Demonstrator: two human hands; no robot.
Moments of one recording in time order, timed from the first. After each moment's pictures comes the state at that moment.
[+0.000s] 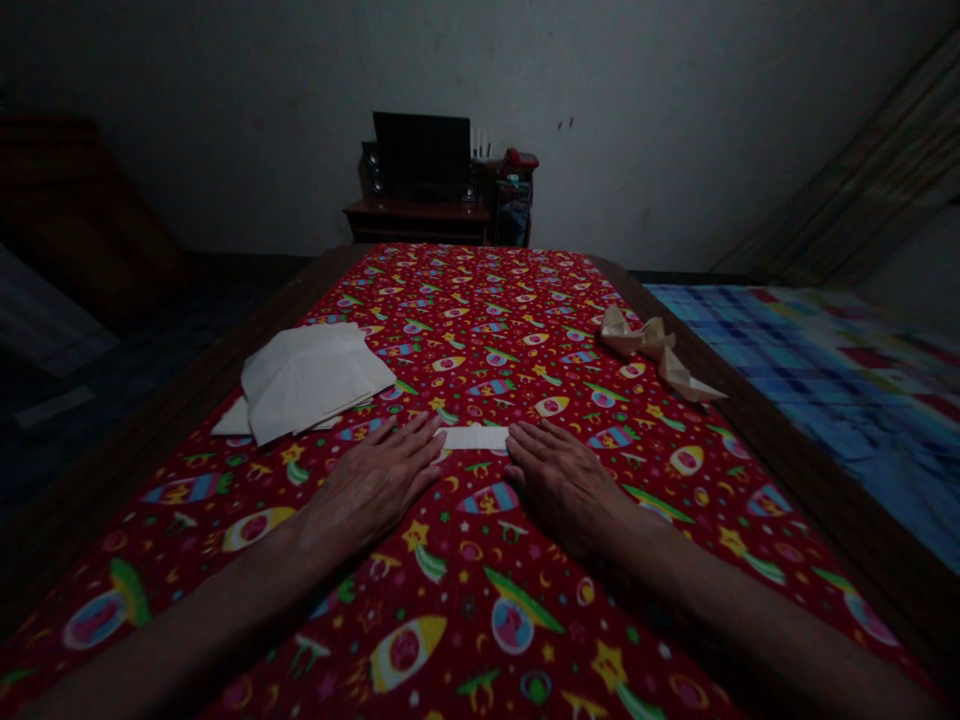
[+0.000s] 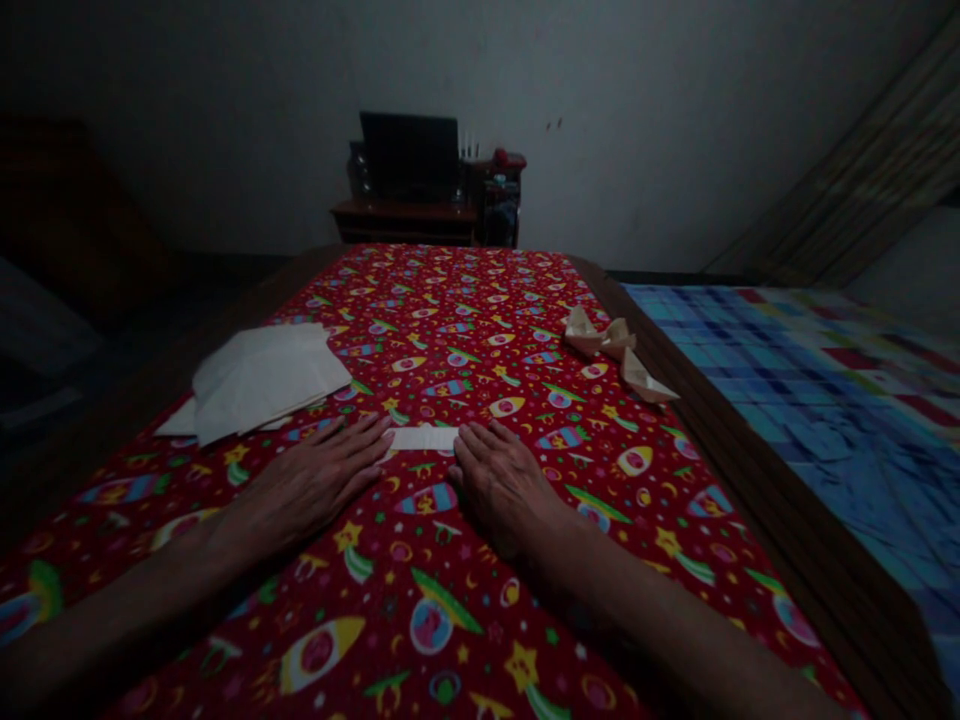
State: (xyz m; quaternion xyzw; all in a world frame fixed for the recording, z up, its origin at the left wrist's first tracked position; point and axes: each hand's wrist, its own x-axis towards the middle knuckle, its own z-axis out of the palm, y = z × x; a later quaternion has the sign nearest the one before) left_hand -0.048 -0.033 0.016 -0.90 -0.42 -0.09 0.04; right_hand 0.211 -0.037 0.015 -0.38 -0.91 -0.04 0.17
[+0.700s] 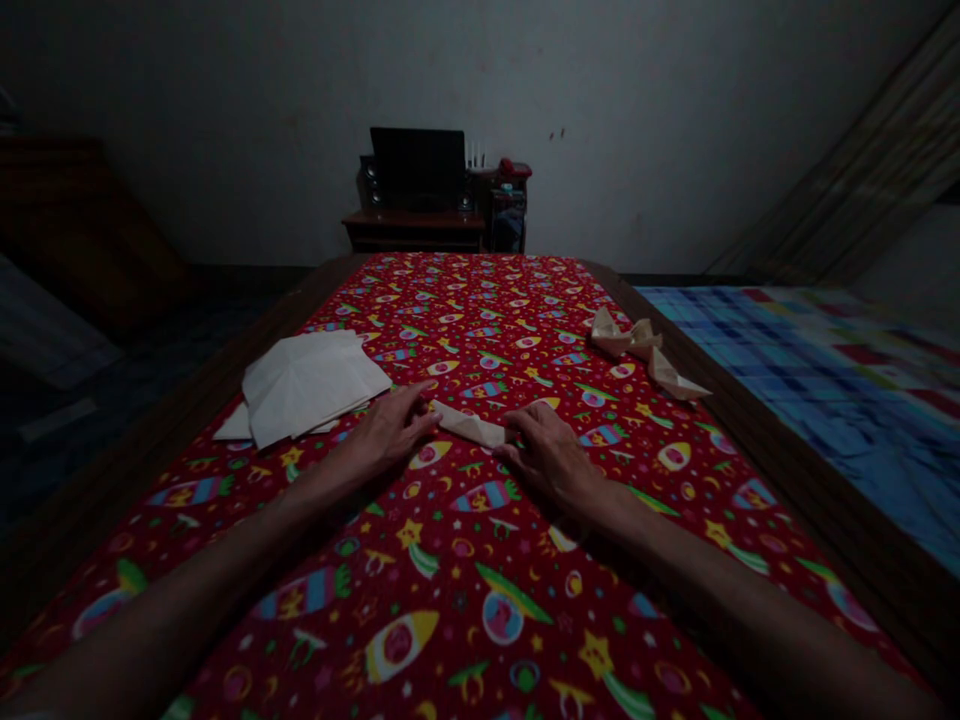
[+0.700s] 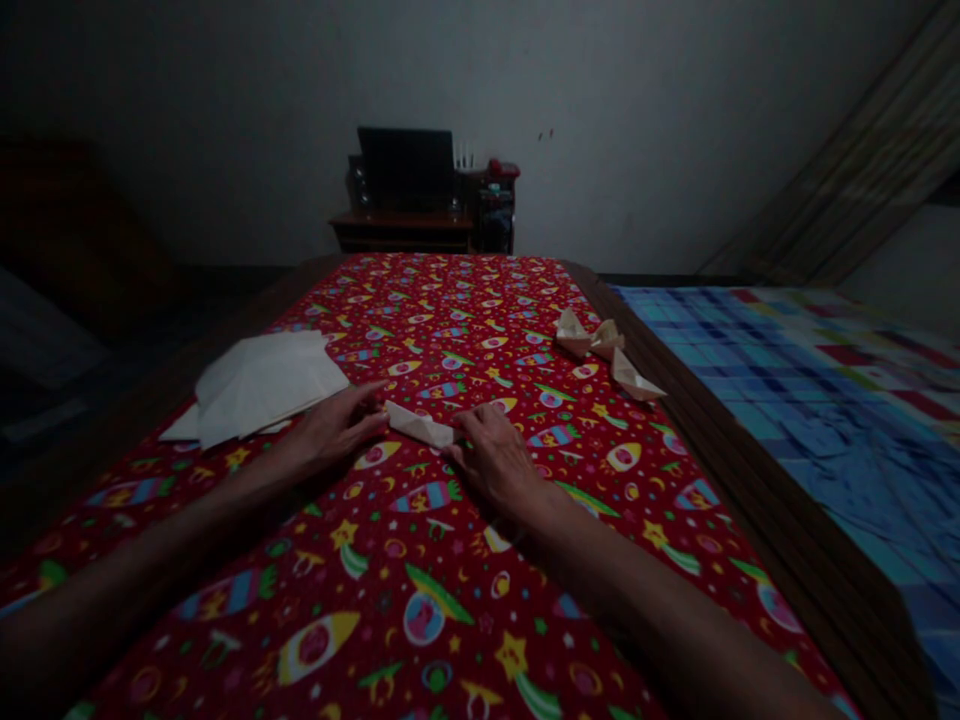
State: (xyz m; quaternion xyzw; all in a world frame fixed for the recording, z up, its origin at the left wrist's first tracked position) left_hand -0.033 0.017 0.030 -0.81 -0.51 -0.25 -0.14; right_hand 0.215 -0.016 0.006 -0.44 -0.85 0.05 0.28
